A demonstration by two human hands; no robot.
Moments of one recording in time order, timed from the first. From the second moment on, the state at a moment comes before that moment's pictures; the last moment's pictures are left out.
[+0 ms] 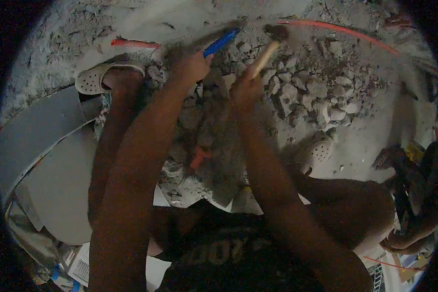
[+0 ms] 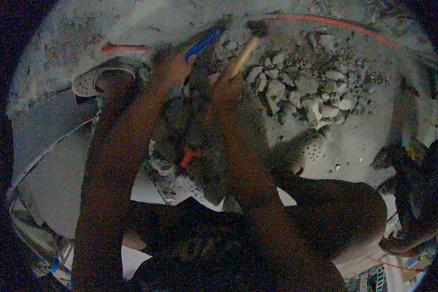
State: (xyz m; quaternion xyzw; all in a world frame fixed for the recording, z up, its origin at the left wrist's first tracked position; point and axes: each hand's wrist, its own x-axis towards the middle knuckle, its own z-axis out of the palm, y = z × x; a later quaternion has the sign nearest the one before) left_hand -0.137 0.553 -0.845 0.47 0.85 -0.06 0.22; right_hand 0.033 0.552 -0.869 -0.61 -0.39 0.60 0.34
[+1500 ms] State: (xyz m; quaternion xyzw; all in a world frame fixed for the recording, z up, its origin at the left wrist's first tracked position) left_hand -0.179 0.526 -0.850 0.44 0.85 -0.10 0.27; right_hand 0.017 0.532 -0.903 -0.61 -0.43 0.55 0.38
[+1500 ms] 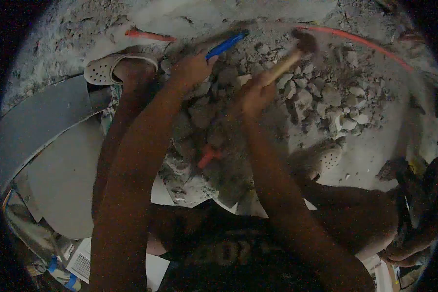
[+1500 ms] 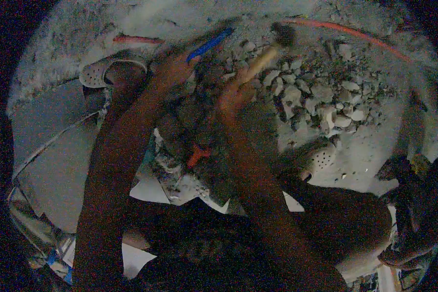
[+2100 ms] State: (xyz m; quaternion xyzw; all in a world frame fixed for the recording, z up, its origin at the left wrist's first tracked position) left_hand -0.176 0.542 -0.861 0.46 0.84 -0.13 0.27; right_hand -0.002 0.527 -0.982 -0.52 -0.38 0.51 0.57
